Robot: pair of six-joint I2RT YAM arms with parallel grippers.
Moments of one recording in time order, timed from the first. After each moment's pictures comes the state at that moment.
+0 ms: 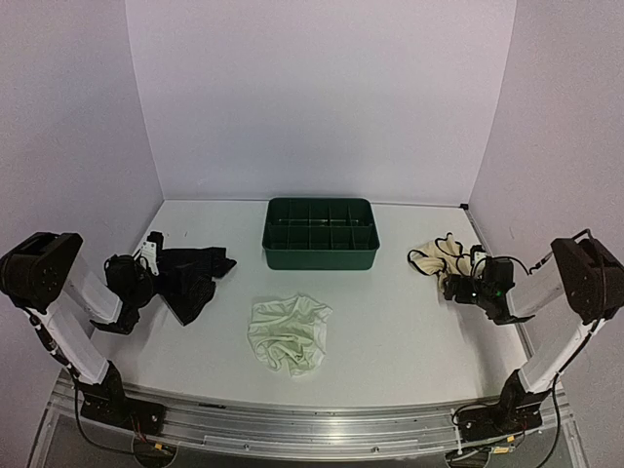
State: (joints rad) left arm -0.05 1.65 0.28 1.11 0.27 0.00; right arm 0.01 1.66 0.42 0.64 -0.02 0.11
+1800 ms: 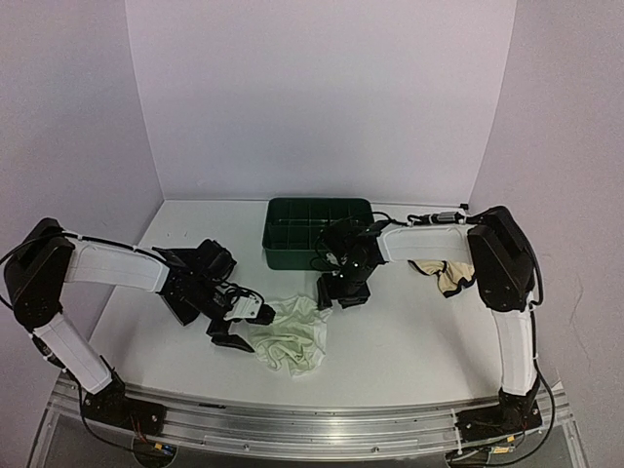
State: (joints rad) left arm -0.71 1.58 0.82 -0.33 0.59 1.02; right arm 0.80 2.14 1.59 -0.70 -0.11 0.54
